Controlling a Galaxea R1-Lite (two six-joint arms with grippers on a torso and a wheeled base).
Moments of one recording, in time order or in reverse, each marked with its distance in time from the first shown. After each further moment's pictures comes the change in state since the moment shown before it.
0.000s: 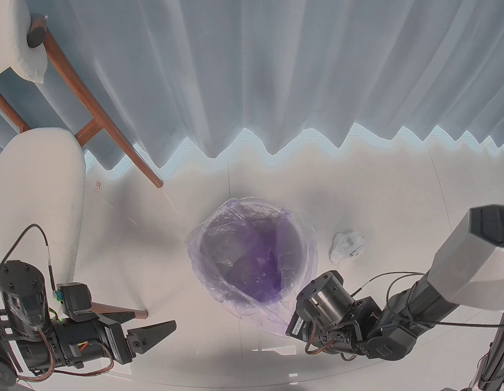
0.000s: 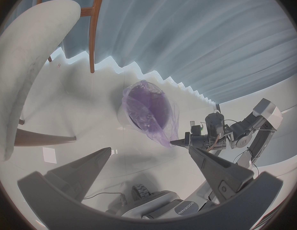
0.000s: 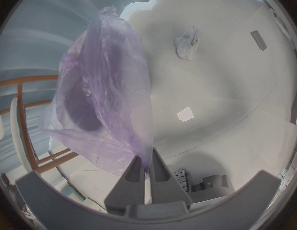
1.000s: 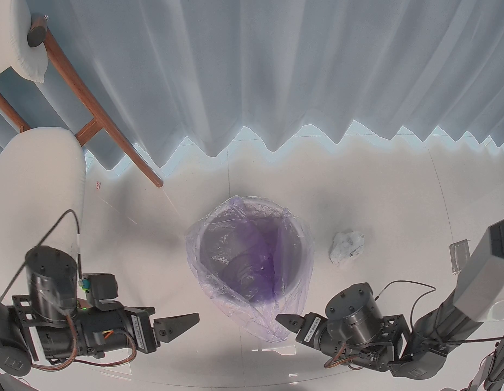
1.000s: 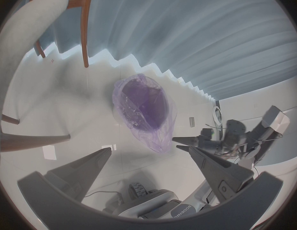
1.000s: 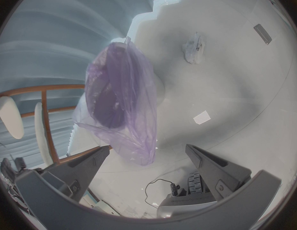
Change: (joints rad) left arm -0.024 0.148 -0.097 0.002 -0.020 -0.016; right arm 0.045 -0.088 0.252 -0.368 -0.016 0.029
